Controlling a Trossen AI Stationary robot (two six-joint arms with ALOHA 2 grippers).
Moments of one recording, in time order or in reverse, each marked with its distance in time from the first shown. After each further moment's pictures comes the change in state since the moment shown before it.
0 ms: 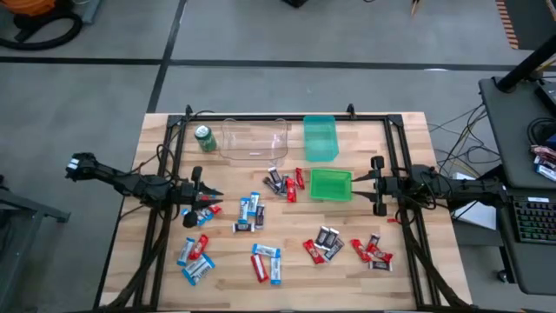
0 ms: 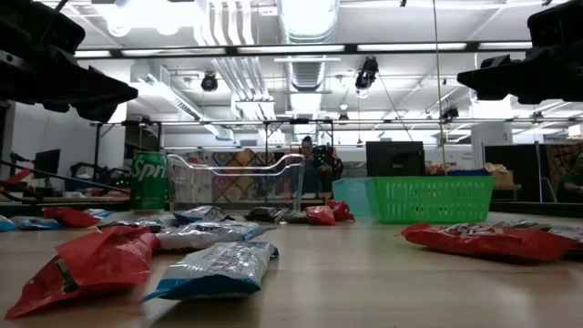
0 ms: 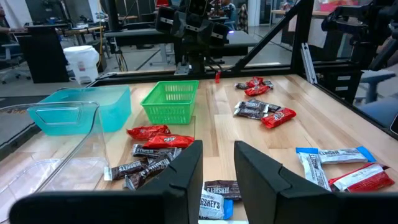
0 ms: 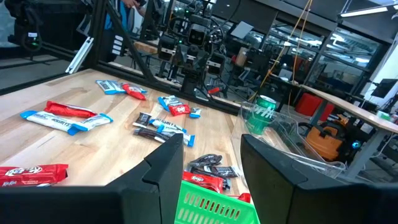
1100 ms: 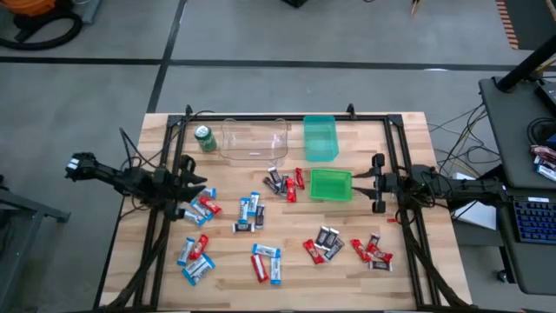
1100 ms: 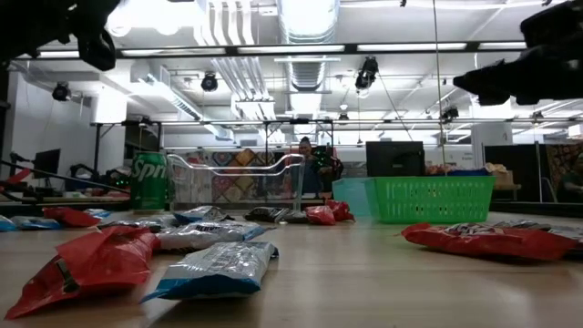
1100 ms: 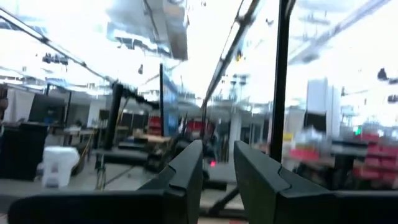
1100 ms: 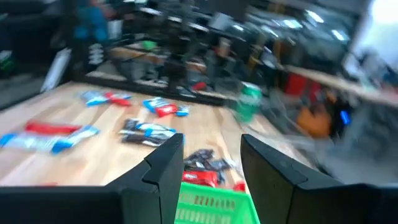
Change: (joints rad) left arm 0.000 0.004 0.000 0.604 0.050 0.002; right arm 0.000 0.000 0.000 0.007 0.115 0.155
